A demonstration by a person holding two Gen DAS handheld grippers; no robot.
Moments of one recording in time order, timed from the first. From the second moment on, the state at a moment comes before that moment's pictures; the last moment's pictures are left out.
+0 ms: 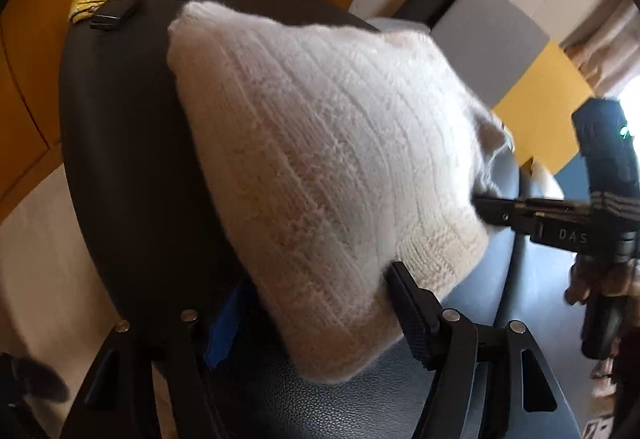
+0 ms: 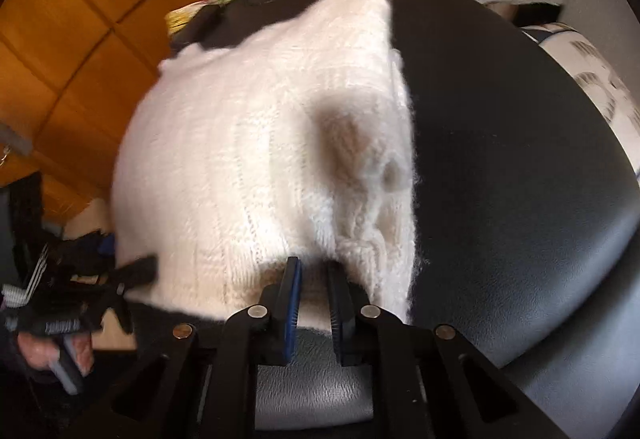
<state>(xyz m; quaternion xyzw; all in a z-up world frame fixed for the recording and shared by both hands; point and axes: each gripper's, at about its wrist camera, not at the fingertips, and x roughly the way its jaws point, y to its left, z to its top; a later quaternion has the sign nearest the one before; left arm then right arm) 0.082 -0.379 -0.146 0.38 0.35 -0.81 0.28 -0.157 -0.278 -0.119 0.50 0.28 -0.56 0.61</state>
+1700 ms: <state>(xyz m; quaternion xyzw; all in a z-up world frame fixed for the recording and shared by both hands) 0.142 -0.322 0.035 0.28 0.13 -0.81 0.50 -0.020 -0.253 -0.002 0.31 0.18 -0.81 0.47</state>
